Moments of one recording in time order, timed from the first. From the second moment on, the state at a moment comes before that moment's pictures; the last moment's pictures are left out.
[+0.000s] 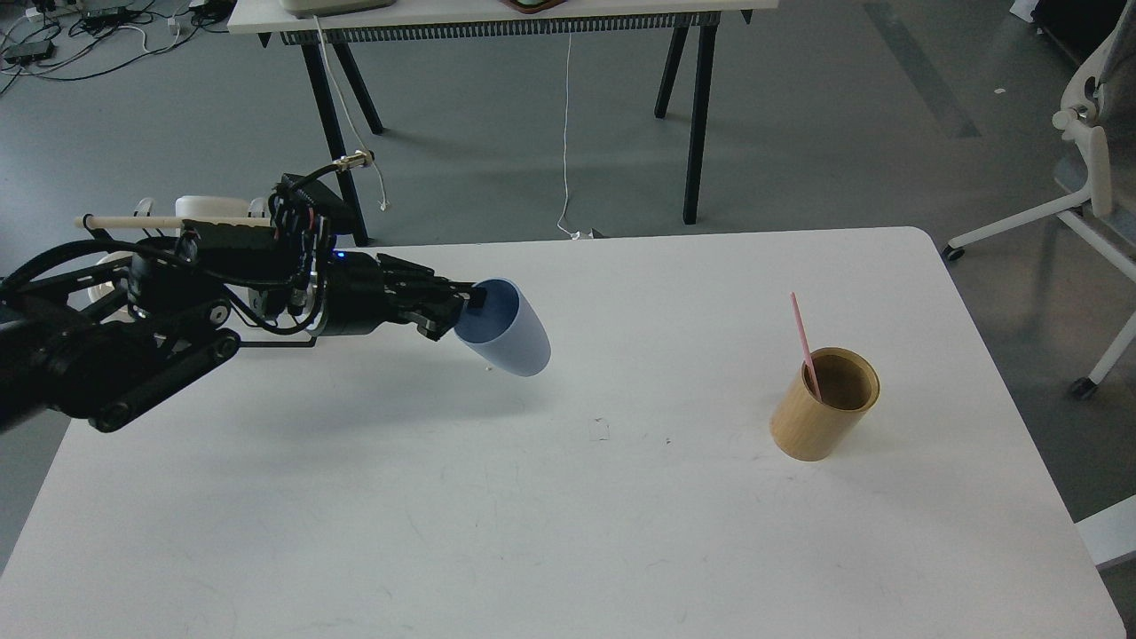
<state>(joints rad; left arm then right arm) -0.98 0.47 -0.30 -1.10 1.91 -0.28 -0.49 0.63 -0.84 0.53 0.48 0.04 0.49 0.49</state>
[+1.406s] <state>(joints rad) -0.88 0.30 -0.29 -1.04 2.18 -0.30 -0.49 0.60 -0.82 0.52 0.47 0.04 0.49 0.49</state>
